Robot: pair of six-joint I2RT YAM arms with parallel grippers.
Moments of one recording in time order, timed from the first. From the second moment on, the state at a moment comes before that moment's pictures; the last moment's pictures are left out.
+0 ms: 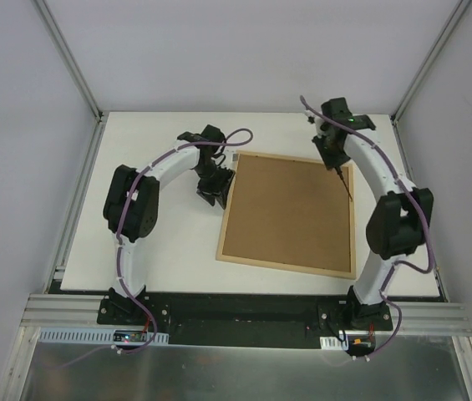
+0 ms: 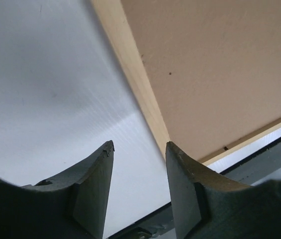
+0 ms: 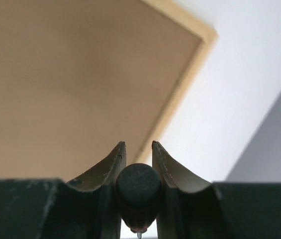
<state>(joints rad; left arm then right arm) -0.46 2.05 1.62 -0.99 0.40 -0.08 0.27 1.89 1.75 -0.99 0.19 -0.22</state>
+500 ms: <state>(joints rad) -0.59 2.16 1.73 -0.96 0.23 -0.07 -0.09 1.80 1.24 -0.95 0.28 -0.31</state>
